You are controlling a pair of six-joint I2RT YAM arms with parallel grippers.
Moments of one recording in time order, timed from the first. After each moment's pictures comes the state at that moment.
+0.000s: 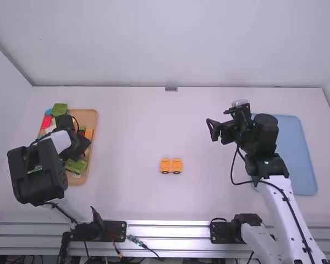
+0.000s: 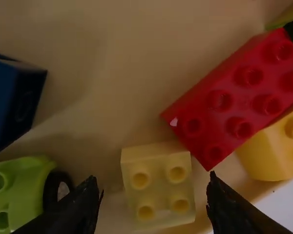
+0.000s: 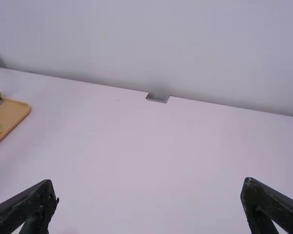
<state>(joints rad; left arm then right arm) 0.41 1.77 0.93 -0.41 -0.07 -0.66 0.06 1.01 0.76 -0.17 -0.41 -0.03</state>
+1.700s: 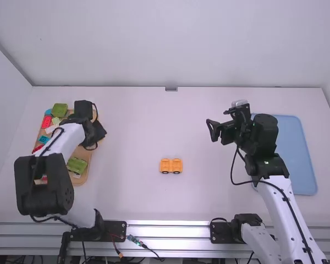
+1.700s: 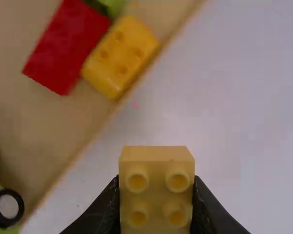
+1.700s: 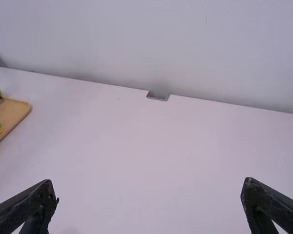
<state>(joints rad) 0.13 1.59 1.02 -0.59 -0.06 -0.48 0.06 1.01 0.76 -0.18 -0.41 -0.03</state>
